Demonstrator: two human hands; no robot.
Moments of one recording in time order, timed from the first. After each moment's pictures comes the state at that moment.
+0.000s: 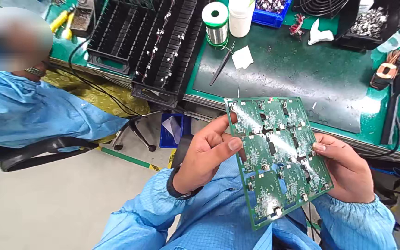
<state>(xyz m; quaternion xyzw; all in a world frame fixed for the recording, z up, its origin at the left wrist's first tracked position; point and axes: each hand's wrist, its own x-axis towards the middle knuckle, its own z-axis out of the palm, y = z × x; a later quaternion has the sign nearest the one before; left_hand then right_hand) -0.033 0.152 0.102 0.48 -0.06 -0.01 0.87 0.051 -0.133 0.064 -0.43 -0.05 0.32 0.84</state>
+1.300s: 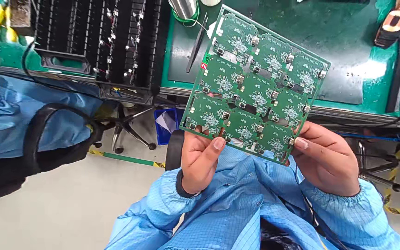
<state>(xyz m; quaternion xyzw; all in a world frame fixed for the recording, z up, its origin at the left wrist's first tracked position) -0.039 0.123 0.057 0.50 -0.06 0.13 0.85 0.026 -0.119 0.051 -0.45 -0.16 0.26 0.84</state>
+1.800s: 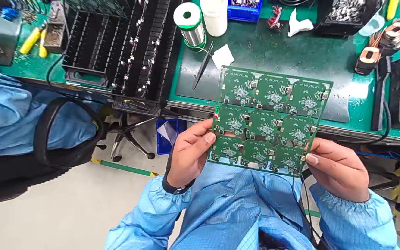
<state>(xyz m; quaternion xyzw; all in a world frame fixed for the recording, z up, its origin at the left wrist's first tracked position) -0.021 0.160 0.066 0.51 -0.05 0.02 0.86 0.047 -0.159 0.042 -0.54 -0.26 0.22 0.77</state>
